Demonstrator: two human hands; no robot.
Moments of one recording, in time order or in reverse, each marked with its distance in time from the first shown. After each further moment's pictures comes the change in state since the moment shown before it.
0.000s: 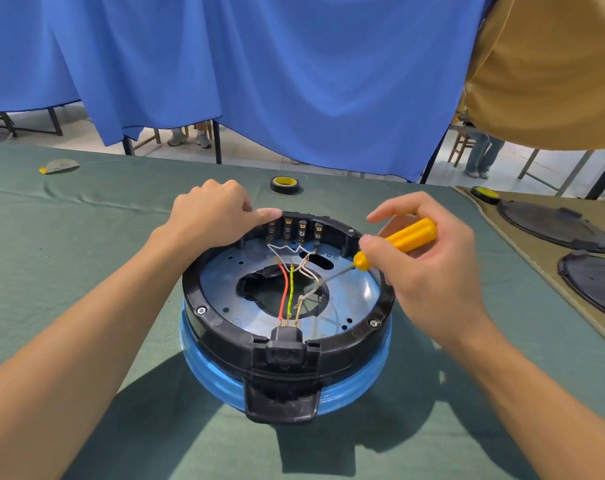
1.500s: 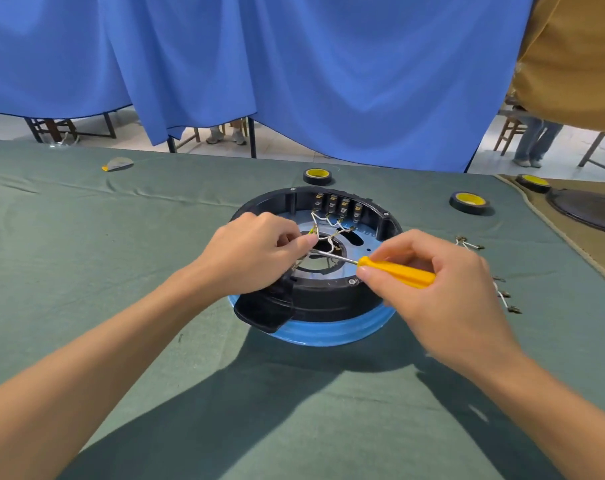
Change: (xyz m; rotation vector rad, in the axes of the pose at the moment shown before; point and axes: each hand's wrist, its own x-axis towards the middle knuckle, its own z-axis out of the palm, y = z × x) left_hand -0.082 0.016 -0.015 -0.211 -0.063 0.166; right_hand -0.036 -0.005 0.005 -0.173 -0.140 0.117
